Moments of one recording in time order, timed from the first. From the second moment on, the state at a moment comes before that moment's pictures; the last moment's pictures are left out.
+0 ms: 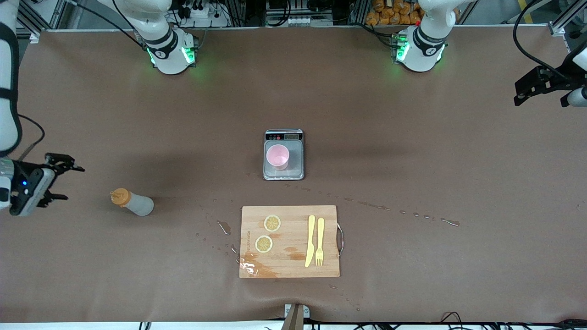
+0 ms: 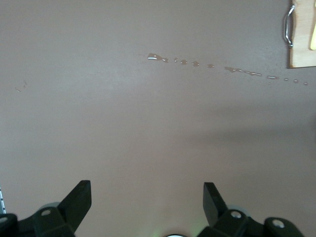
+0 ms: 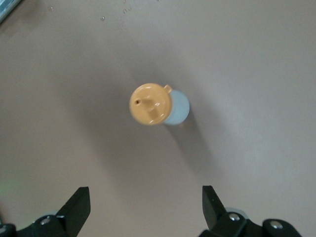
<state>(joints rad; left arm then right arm) 0.26 -0.08 -0.30 -1.57 0.03 1.50 0.05 -0.18 0.39 -0.07 -1.48 0.17 1.67 -1.20</state>
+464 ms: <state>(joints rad) 0.10 -0.07 -0.16 -1.57 0.03 1.49 0.05 -0.16 0.19 -0.07 -1.49 0.06 1.56 -0.72</state>
